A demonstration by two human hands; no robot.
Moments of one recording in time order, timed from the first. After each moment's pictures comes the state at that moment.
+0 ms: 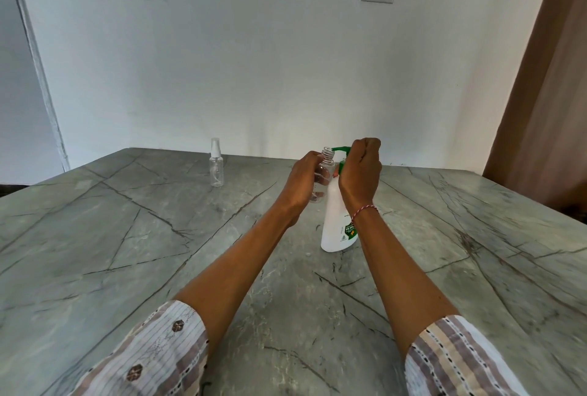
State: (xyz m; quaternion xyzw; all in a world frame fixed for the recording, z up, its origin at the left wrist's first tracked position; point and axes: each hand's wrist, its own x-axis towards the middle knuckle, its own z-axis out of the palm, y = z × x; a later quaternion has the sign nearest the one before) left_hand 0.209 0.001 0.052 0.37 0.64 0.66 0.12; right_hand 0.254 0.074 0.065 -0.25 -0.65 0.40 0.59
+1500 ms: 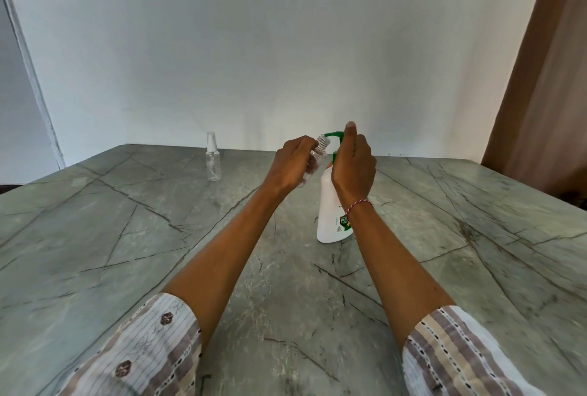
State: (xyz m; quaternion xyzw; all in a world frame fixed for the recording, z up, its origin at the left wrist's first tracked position) left_hand 0.192 -0.007 0.066 0.43 0.68 0.59 0.02; right_hand 0.249 0.076 0.058 -0.28 -0.68 0.39 0.56
